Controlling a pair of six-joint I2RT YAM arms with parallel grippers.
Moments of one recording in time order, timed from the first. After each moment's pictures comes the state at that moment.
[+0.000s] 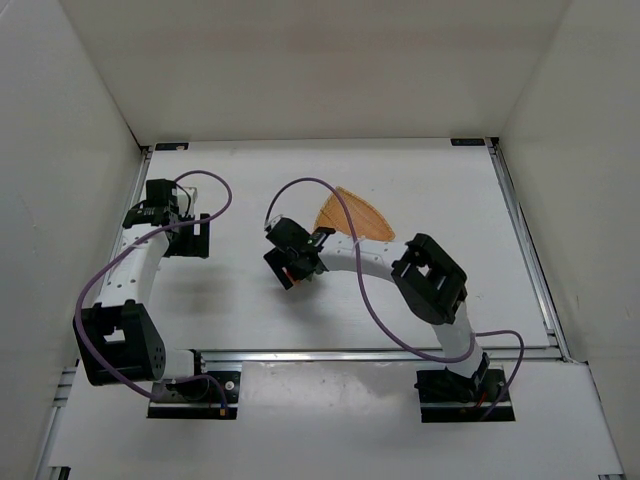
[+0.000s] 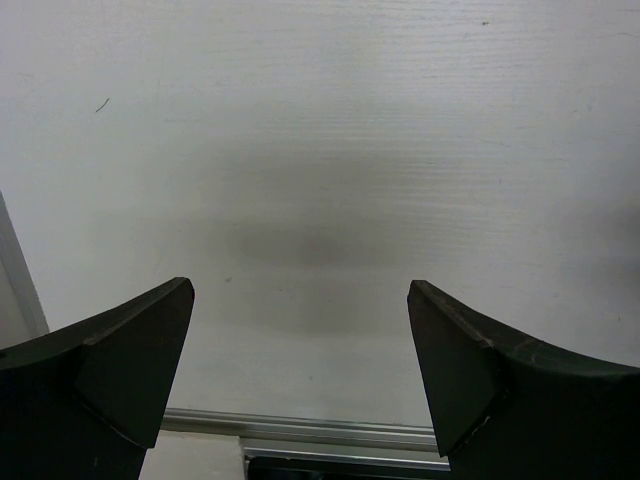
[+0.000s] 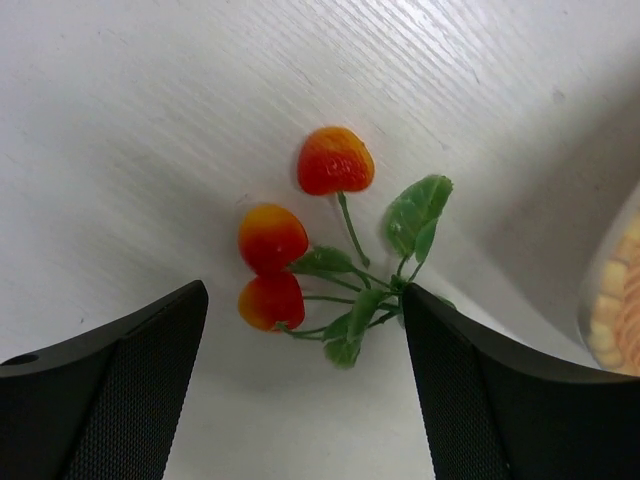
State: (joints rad) left arm 0.08 1.35 1.08 -0.82 -0.04 0.12; right arm 1.03 2.06 1.52 -0.52 0.18 0.24
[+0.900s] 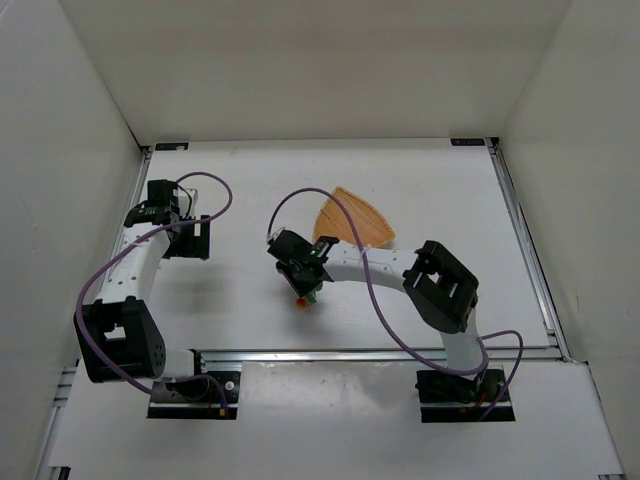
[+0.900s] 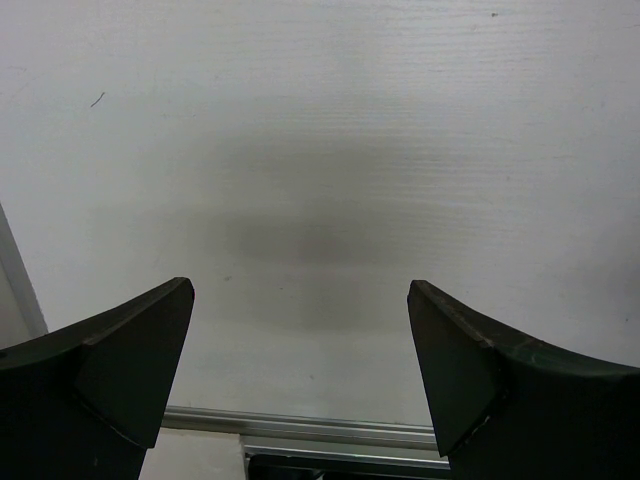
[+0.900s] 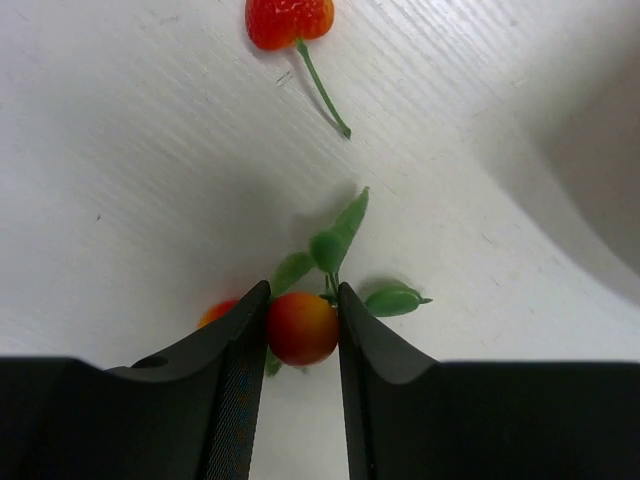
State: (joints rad) left arm 0.08 1.37 1.07 -0.82 -0.05 0.12; right arm 1.08 2.00 1.45 -0.59 0.18 0.27
